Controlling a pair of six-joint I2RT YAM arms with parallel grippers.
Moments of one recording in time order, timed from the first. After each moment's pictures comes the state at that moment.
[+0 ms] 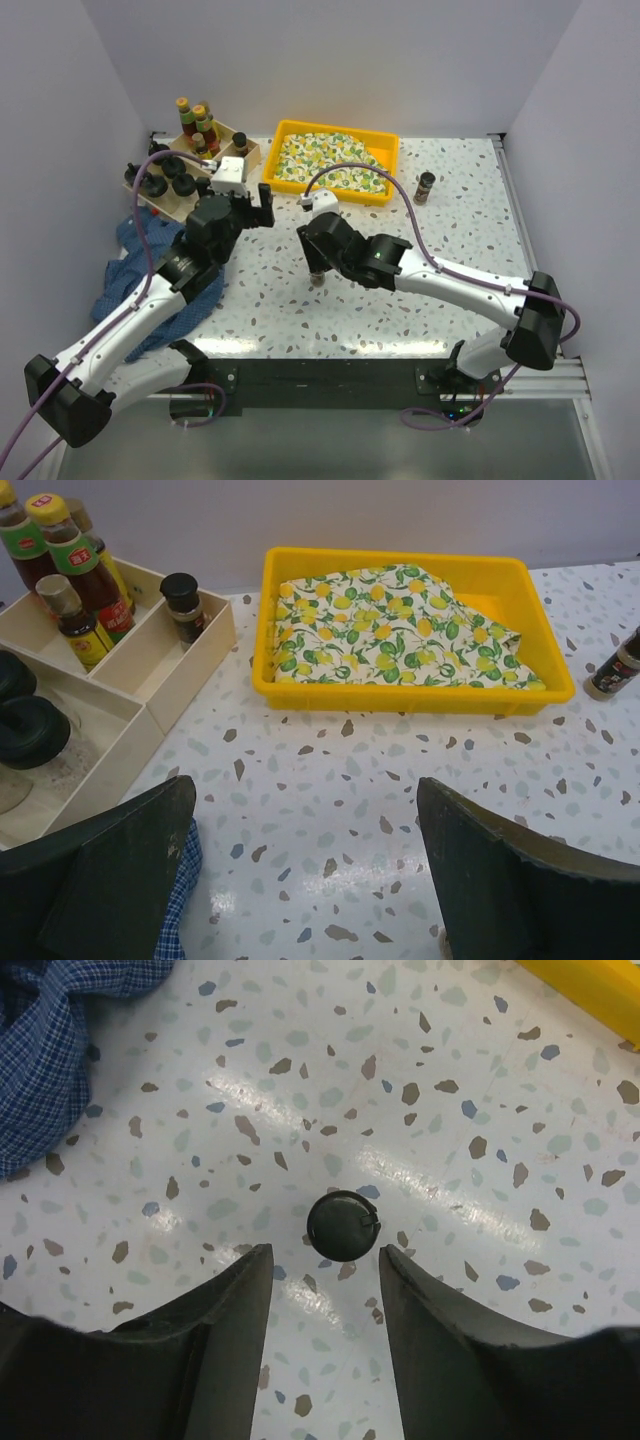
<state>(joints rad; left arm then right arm) -0.60 0.98 0.90 -0.12 -0.44 -0.15 1.07 1.48 1.27 -0.52 0.45 0.44</state>
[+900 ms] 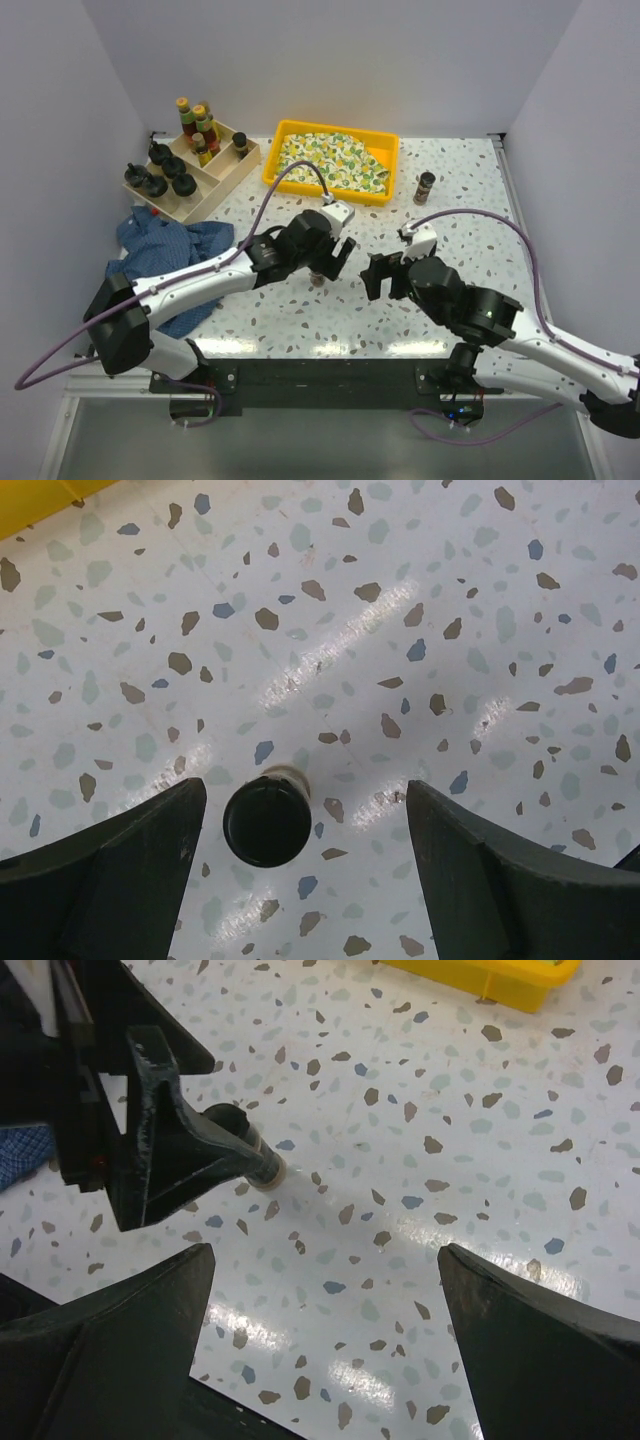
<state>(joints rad) -0.94 1.43 1.07 -0.33 -0.19 -0.20 1.06 0.74 0.78 -0.53 0.54 0.50</state>
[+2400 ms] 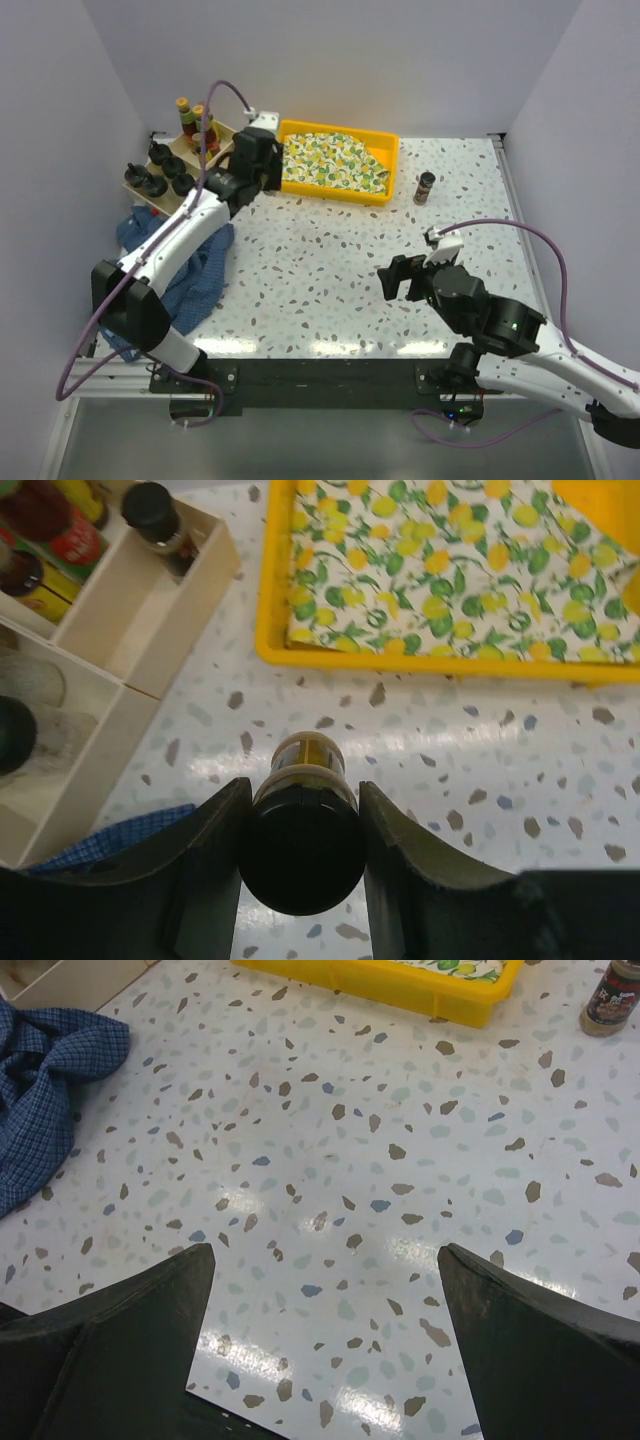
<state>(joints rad) -0.53 1.55 1.44 -0.51 -0.35 -0.21 1.06 0.60 0.76 -0.60 0.61 0.51</state>
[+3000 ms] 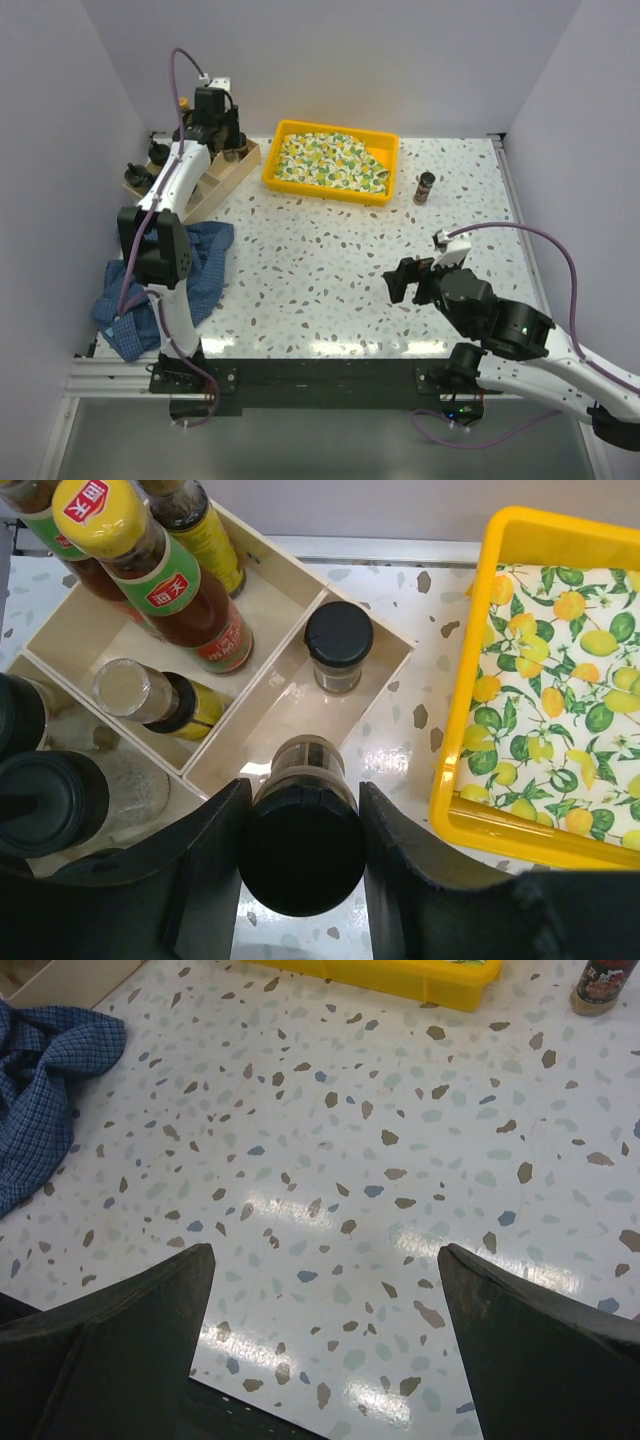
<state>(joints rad) -0.13 1.99 1.88 -0.49 -0.18 -0.09 1.06 0.55 0.77 -0.67 0.61 0.54</state>
